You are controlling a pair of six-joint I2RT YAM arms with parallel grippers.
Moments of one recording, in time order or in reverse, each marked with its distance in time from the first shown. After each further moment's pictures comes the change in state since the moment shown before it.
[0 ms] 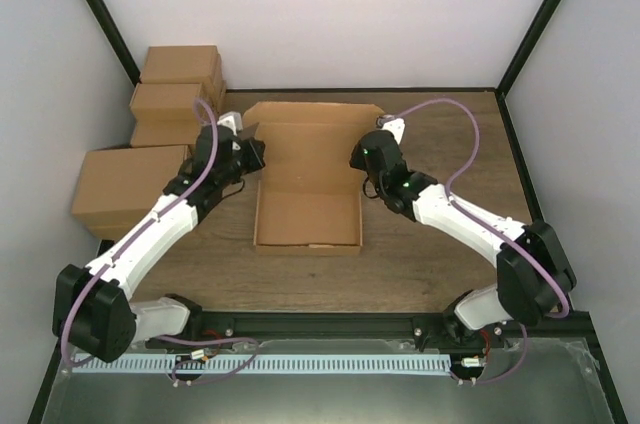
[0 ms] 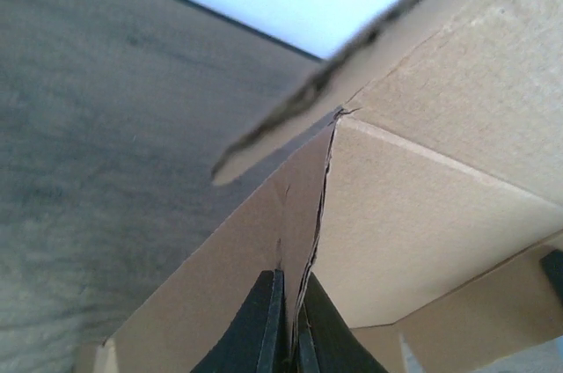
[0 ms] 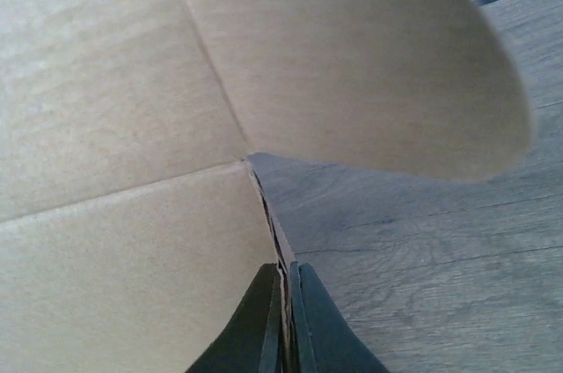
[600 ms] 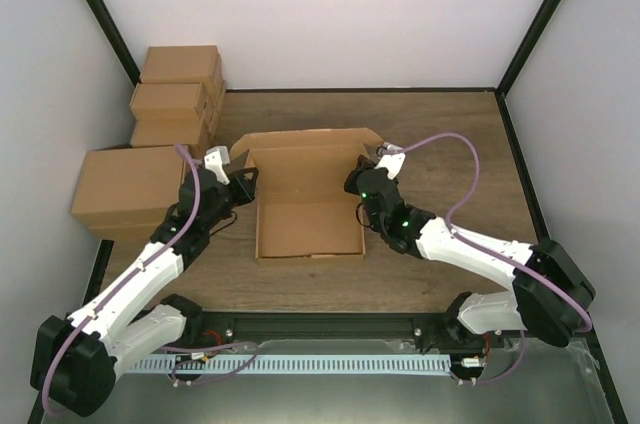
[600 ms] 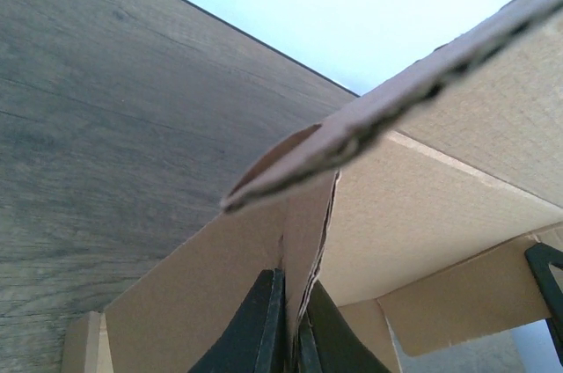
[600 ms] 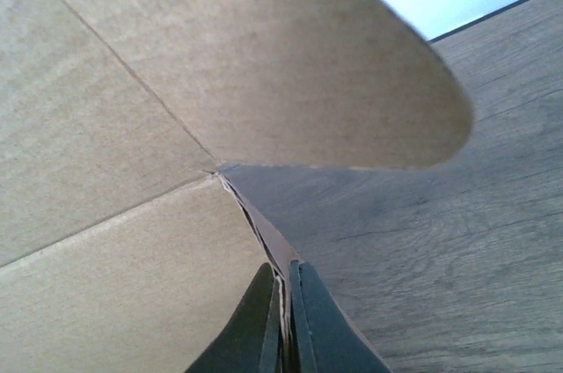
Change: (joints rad) left arm -0.017 -0.309 -0.399 0.209 0.026 -0.076; right arm 0.188 -0.140 -0.254 0.239 0.195 0.099
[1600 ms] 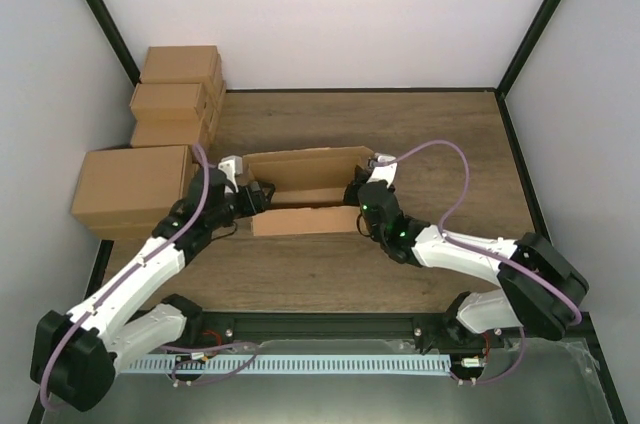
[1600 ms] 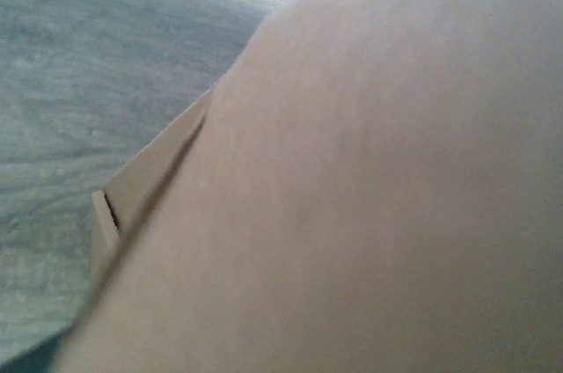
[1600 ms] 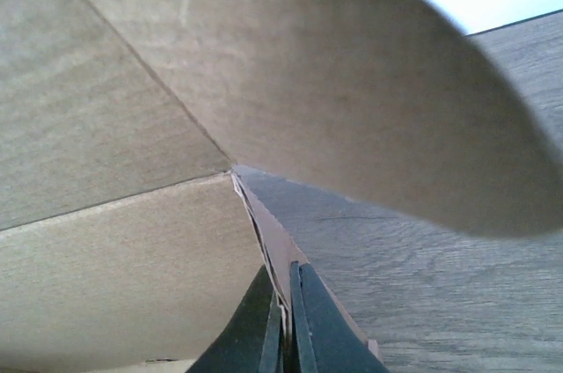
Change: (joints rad) left arm -0.022 0.038 0.043 -0.201 0.074 0.089; right arm 0.009 0.045 -0.120 0.197 -0.024 -0.161
